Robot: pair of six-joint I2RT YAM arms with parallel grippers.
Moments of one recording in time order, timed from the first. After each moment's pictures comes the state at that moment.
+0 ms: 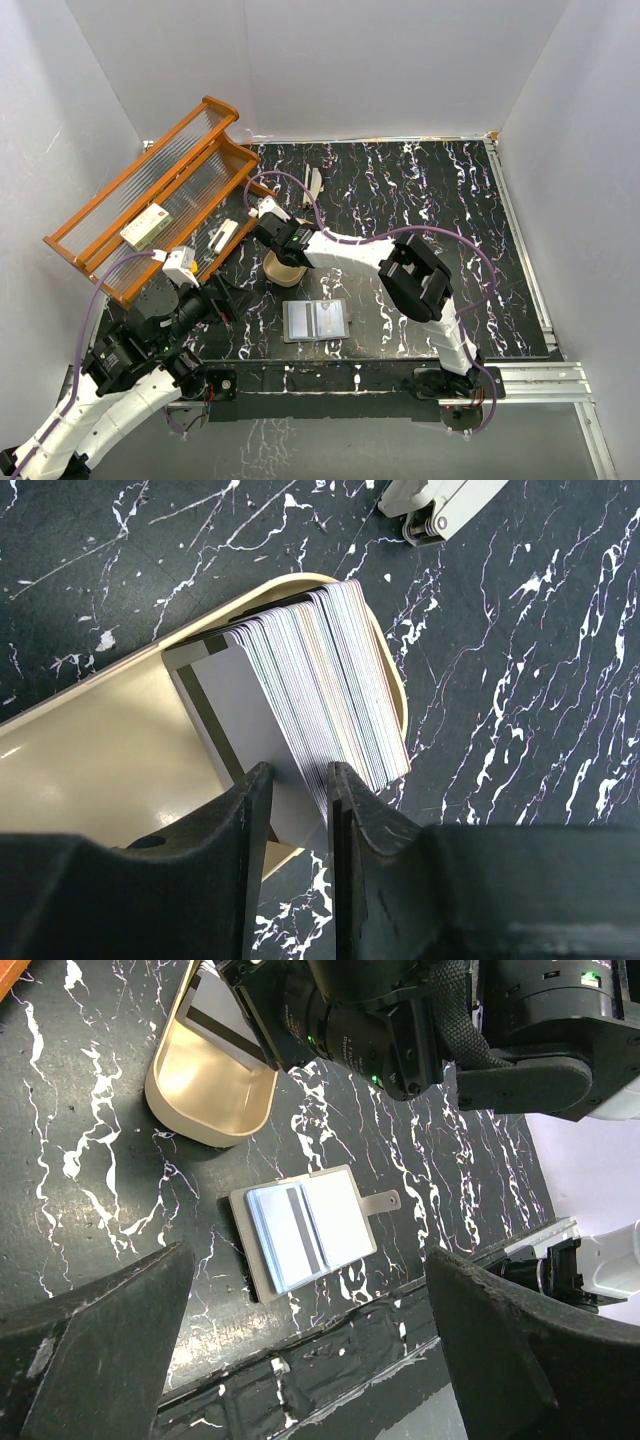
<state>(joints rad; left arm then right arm) -0.76 0.28 0.67 -0.76 -0.17 -0.71 0.98 2.13 1.65 -0.47 0.64 0.03</state>
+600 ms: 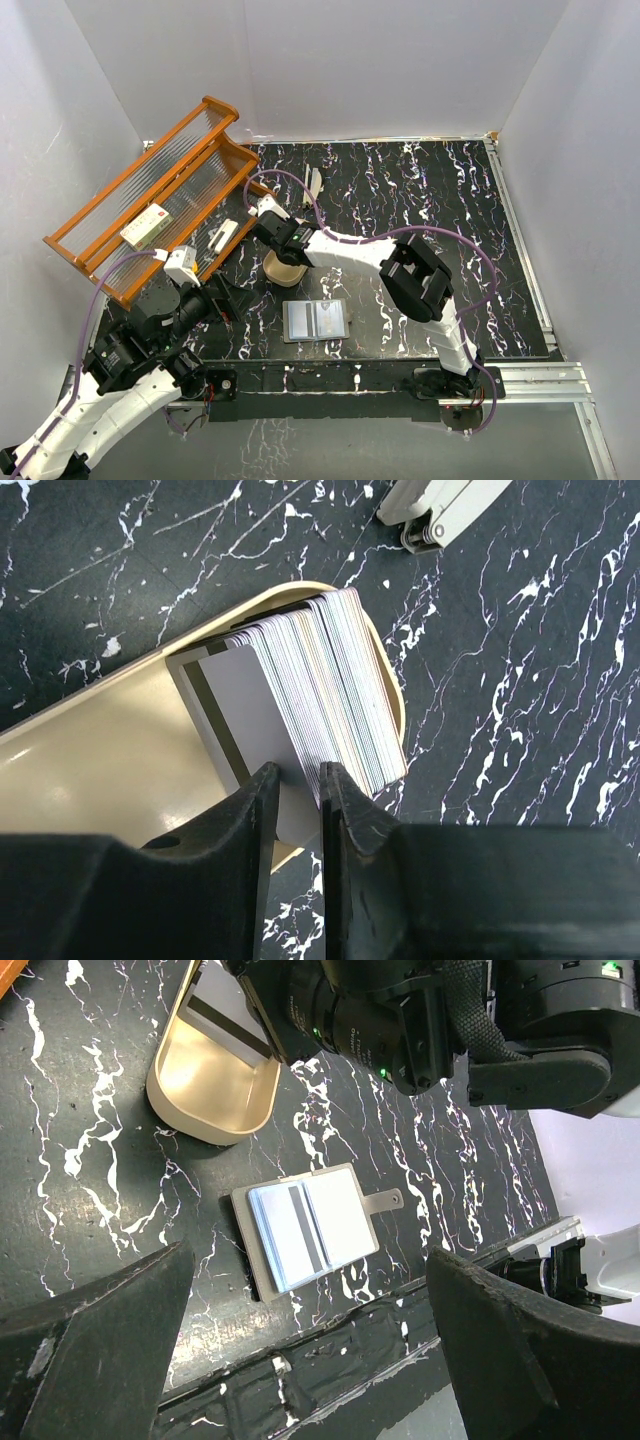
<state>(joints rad) -0.76 0.30 0.67 -0.76 -0.17 -0.71 0.98 2.12 1.65 -0.48 0.64 0.03</state>
